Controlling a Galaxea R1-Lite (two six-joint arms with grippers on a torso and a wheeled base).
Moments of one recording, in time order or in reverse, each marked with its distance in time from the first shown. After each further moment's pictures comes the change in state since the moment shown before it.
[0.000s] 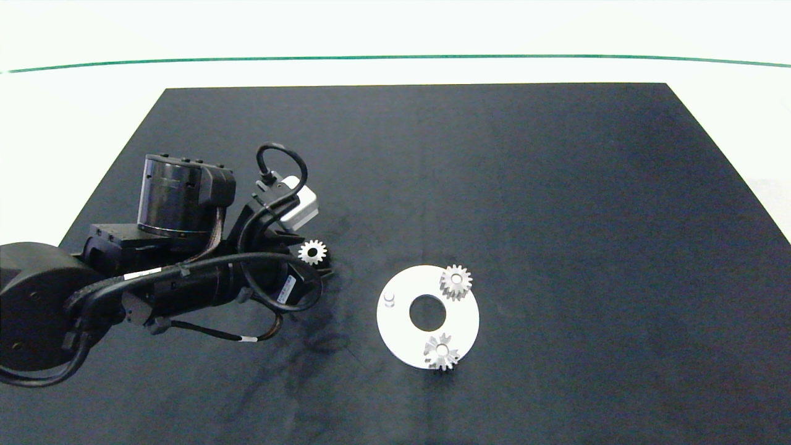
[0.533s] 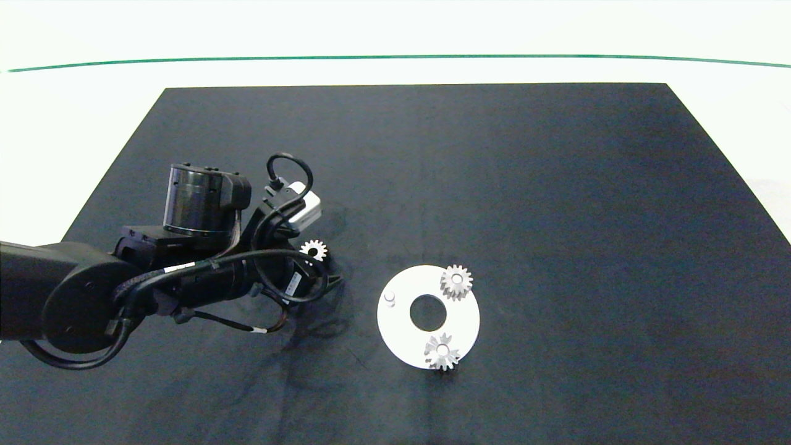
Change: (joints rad) left arm 0.041 0.080 -0.013 -0.055 -0.019 0.007; right arm -0.125 0.001 0.001 0.000 0.001 0.000
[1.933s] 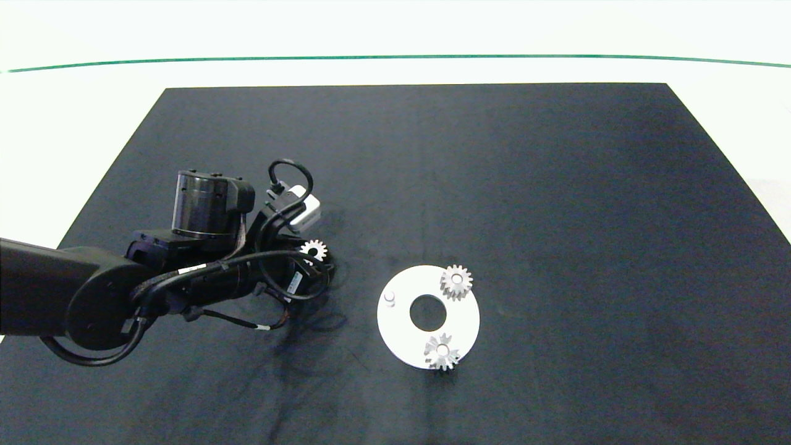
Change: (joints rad) left arm 0.024 0.041 0.007 -0.056 -0.010 0.007; right arm 0.283 0.008 -0.001 -0.004 0.010 0.000
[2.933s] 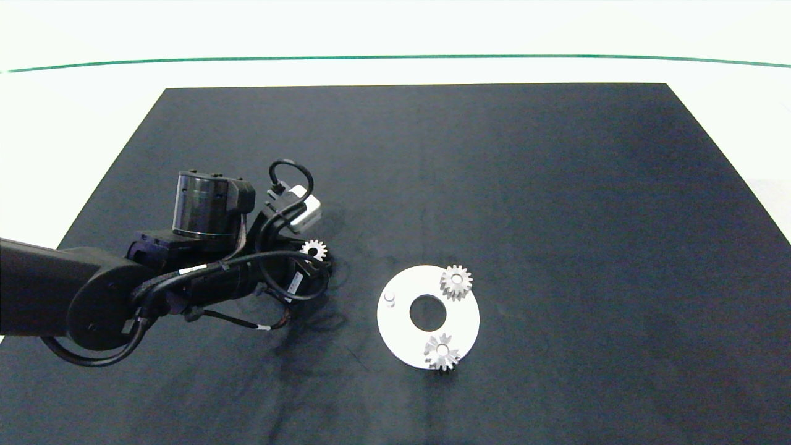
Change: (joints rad) left arm 0.001 0.002 0.002 -0.001 0.001 0.002; right arm 0.001 0.001 0.000 -0.005 0.000 0.000
